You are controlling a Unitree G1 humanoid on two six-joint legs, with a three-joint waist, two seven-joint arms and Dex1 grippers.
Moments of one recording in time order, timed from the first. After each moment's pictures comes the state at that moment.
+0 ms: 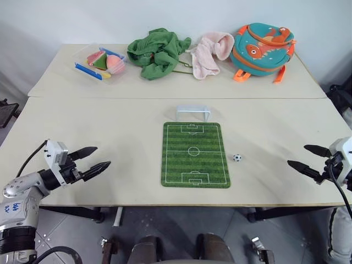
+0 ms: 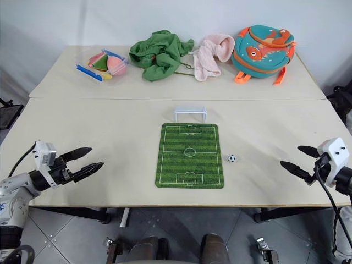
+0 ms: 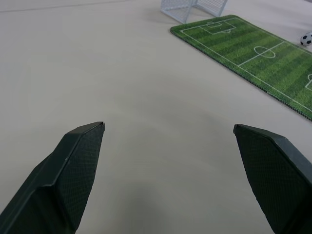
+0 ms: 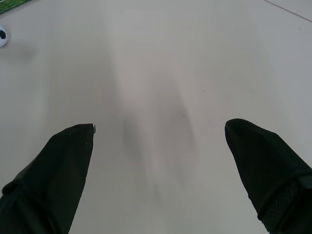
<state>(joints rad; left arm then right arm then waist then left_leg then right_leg) -0.15 0.73 0.35 0.25 -0.49 0.18 -1.06 -0.22 -0.93 -0.36 0.58 0.35 -0.02 1.13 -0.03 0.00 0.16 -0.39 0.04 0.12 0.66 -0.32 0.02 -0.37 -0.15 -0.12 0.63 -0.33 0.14</state>
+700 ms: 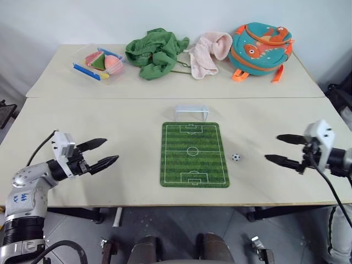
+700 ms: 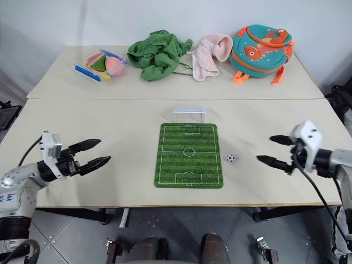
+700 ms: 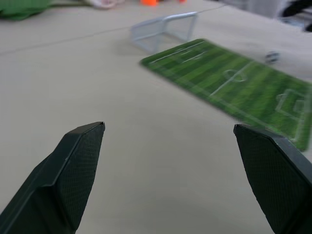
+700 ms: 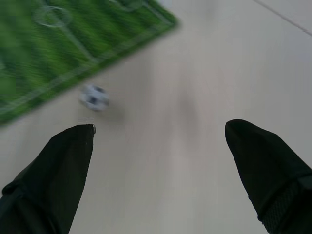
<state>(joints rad) -0.23 0.66 0.30 0.21 -0.53 0.15 -1.18 -0.32 -0.95 -0.16 0.15 0.37 0.31 1.22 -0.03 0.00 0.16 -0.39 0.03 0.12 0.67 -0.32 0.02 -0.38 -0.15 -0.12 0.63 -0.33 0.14</state>
